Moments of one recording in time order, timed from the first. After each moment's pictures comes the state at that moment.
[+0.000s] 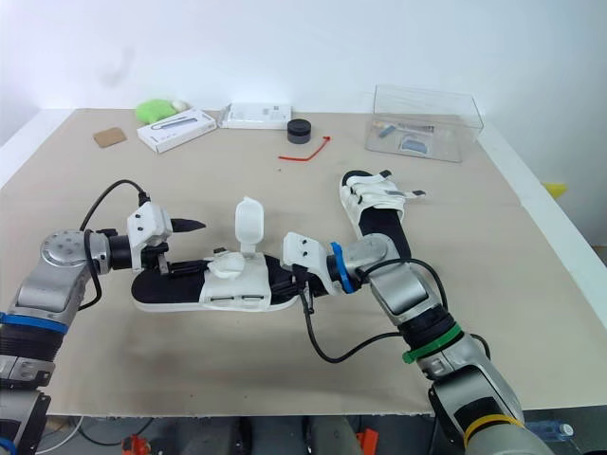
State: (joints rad) left arm -0.51 0.69 -0.04 0.25 -0.22 0.08 -1.14; right arm -0.67 -0.48 0.42 0.04 0.14 0.44 1.23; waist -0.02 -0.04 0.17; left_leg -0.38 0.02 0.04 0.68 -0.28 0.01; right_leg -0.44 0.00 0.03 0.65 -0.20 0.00
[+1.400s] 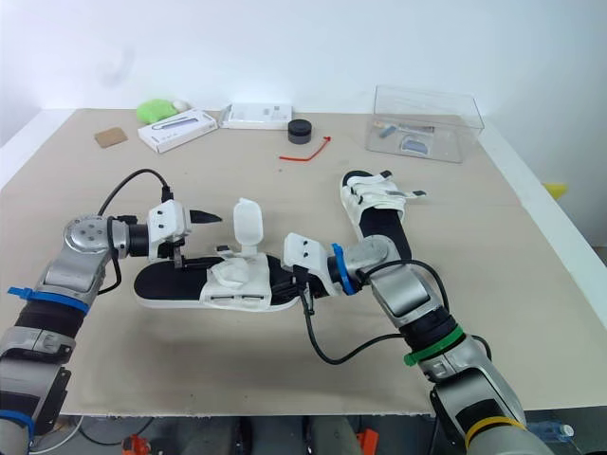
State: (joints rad) left arm -0.67 0.64 -0.13 0.46 -0.11 -0.15 -1.21; right arm -0.66 -0.49 0.42 0.02 0.15 0.46 1.22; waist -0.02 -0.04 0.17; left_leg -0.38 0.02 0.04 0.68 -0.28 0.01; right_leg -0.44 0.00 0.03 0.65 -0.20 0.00
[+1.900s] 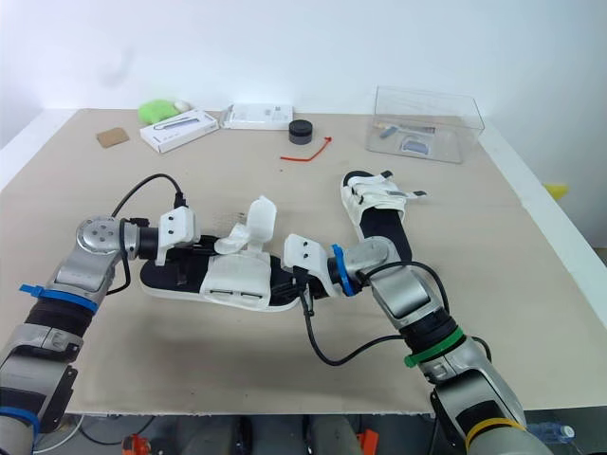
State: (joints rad) left arm -0.68 0.61 -0.16 0.47 -0.11 -0.17 -1.23; right arm -0.65 -0.49 0.41 0.02 0.15 0.46 1.21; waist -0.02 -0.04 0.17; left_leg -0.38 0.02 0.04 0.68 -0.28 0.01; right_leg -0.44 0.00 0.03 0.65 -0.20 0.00
